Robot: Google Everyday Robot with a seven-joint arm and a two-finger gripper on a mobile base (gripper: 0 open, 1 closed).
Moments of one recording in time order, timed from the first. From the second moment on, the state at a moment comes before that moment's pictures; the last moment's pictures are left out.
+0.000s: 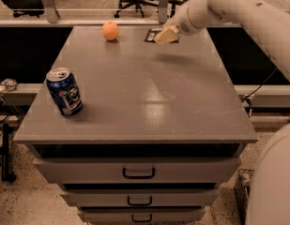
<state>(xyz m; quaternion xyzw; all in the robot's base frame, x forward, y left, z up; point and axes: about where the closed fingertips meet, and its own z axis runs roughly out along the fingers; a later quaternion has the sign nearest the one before) 0.787 -0.087 0.930 -0.48 0.75 0.02 0.46</state>
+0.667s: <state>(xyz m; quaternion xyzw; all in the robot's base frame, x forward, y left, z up) 0.781 -0.060 0.958 -0.50 0.72 -0.03 0.48</state>
